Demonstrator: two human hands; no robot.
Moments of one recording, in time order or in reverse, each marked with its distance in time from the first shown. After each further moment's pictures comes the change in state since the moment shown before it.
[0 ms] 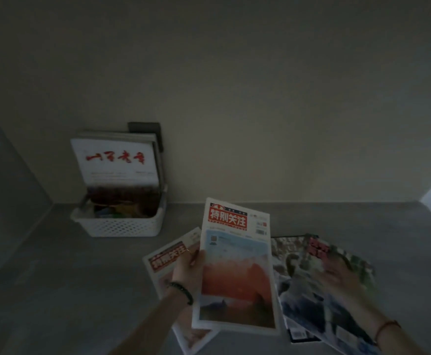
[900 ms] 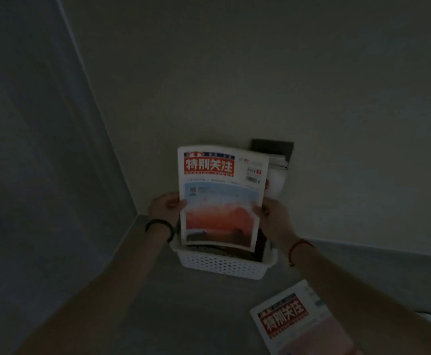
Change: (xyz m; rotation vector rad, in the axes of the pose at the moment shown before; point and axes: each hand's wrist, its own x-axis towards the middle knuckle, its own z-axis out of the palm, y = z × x) left_hand 0.209 0.054 -0.311 -0.011 0.430 0.087; right_hand 0.034 -0.274 0.380 -0.189 -0.118 -0.692
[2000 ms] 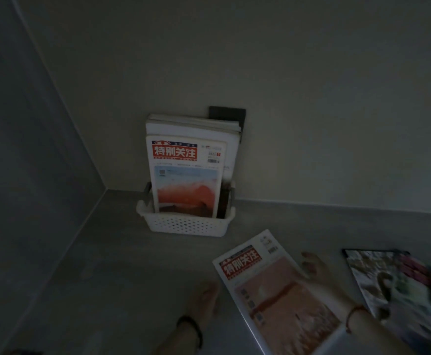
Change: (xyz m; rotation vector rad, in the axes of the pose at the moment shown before) left_hand -0.222 -0.146 0.082 0.007 -0.436 -0.441; right_hand -0.174 0.175 -0.098 0.169 -0.006 0.540
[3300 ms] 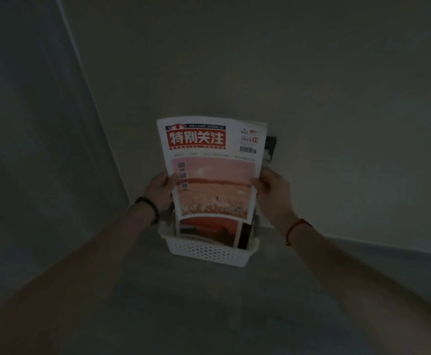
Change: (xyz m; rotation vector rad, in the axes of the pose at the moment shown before) left_hand 0.052 0.239 -0.142 0.100 0.227 0.556; right_hand 0.046 -0.246 0.090 -0.066 0.119 -0.756
